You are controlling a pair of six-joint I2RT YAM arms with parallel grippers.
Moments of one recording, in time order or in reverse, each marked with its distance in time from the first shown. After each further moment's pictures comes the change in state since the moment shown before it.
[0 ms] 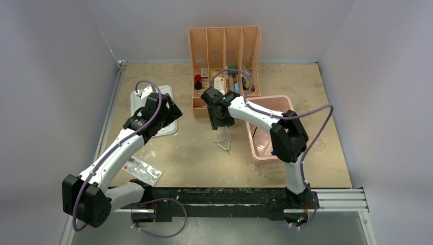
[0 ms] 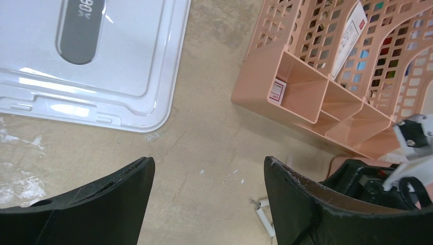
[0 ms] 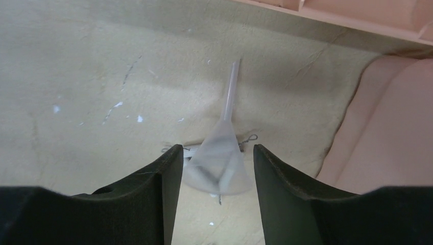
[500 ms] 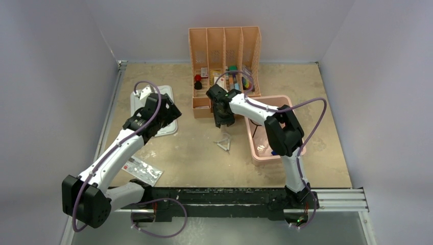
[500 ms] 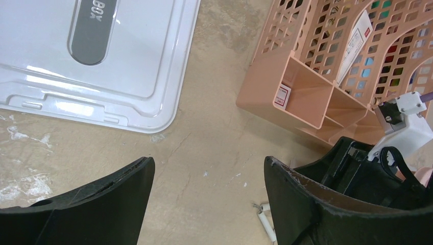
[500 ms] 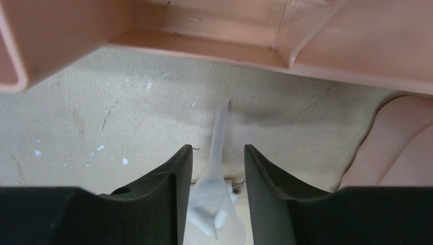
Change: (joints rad) left arm 0.000 -0.009 -0.004 -0.017 -0.040 -0.014; right arm -0.073 0.117 0.014 0.058 -0.086 -0.011
